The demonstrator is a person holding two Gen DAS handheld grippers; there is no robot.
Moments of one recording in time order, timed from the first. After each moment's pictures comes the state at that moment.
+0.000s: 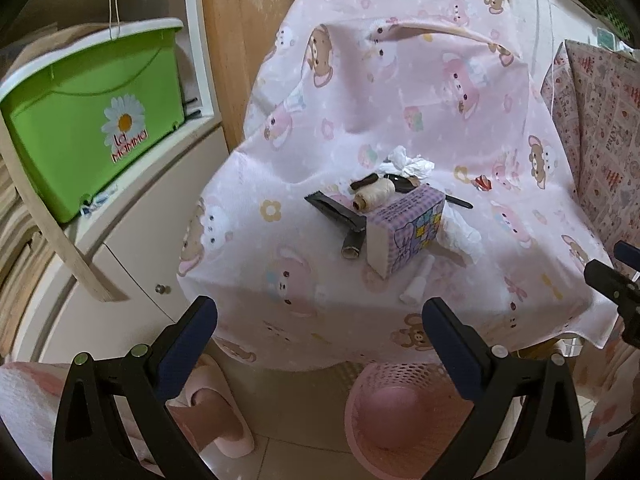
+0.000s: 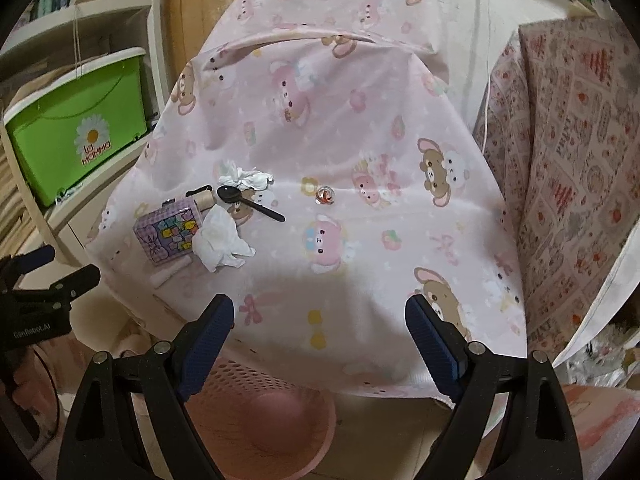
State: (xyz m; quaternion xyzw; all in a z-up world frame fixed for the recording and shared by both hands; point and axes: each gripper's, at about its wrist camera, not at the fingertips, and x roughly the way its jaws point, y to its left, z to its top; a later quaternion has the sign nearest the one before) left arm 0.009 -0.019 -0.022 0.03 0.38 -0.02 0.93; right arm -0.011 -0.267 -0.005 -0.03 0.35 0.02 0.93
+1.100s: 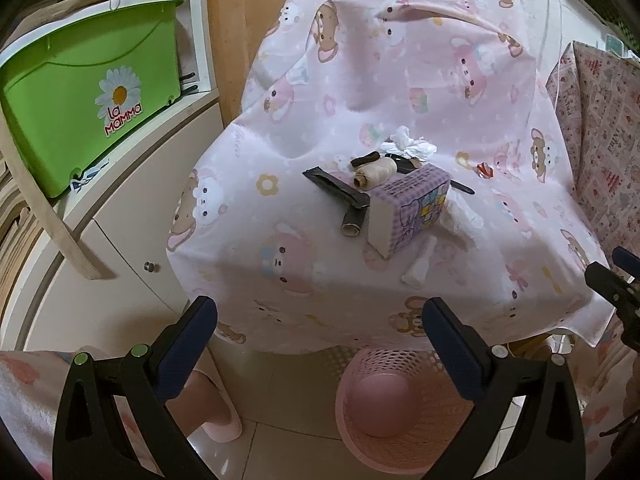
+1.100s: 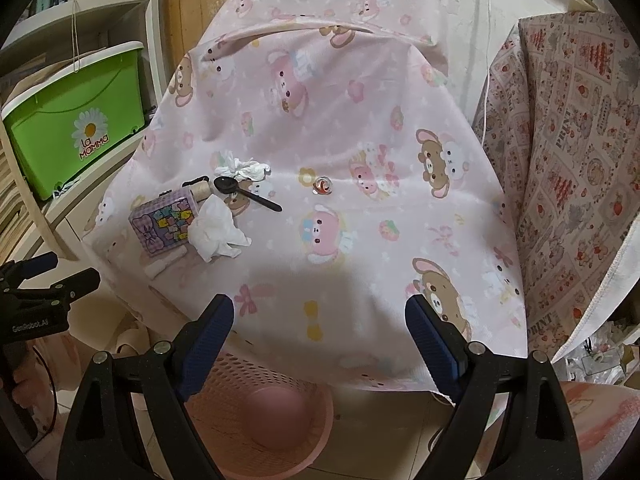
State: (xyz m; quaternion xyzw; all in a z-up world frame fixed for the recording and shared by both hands) left arm 0.010 -0.014 -0.032 0.01 0.40 -0.02 0.91; right arm -0.012 -0.271 -0.011 -0.02 0.37 0.01 0.93
